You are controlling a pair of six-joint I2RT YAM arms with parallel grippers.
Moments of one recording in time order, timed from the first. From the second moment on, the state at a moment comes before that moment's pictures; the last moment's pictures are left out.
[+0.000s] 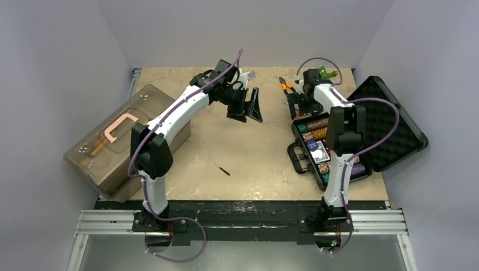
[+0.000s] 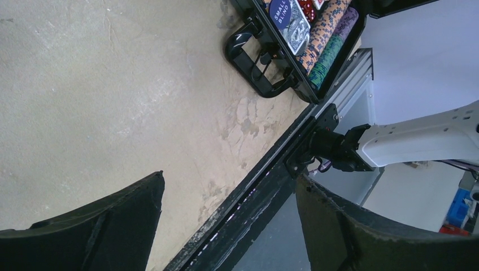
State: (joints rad) left arm -0.56 1.93 1.87 -0.88 0.60 -0.41; right arm 0.05 2.16 1.72 -0.75 0.02 -0.07
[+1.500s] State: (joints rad) left arm -0.54 1.93 1.87 -0.89 0.57 -0.38; right arm 0.15 1.98 1.62 -0.56 0.11 0.23
